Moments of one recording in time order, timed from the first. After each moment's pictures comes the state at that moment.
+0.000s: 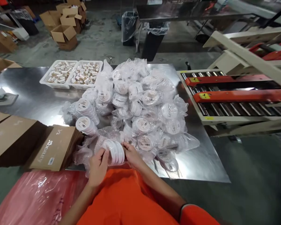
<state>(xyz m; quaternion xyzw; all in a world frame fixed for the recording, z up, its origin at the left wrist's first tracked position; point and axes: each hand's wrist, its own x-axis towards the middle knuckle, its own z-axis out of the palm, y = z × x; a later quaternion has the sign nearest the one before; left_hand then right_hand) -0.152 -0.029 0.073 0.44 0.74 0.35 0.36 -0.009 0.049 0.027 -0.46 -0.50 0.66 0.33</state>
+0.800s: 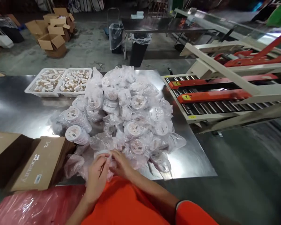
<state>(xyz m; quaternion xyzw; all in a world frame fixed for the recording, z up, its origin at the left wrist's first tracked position) -0.135 -0.016 0.088 0.55 0.67 0.37 0.33 0.002 0.039 0.020 -0.35 -0.77 0.46 0.27</state>
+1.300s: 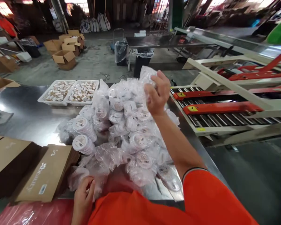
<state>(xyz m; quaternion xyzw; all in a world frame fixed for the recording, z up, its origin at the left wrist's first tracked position) -0.201 -0.061 0.021 0.48 0.76 0.36 0.26 0.044 0.304 0.181 -0.36 -0.76 -0.18 0.51</state>
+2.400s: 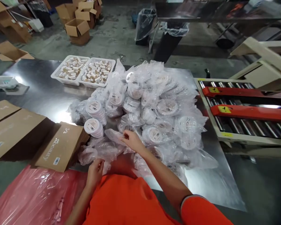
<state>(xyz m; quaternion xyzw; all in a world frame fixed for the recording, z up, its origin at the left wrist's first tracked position) -0.208 -0.057 -0.029 0.43 0.78 0.31 0.33 -0.049 0.150 0.023 -0.46 -0.80 0.39 0.06</state>
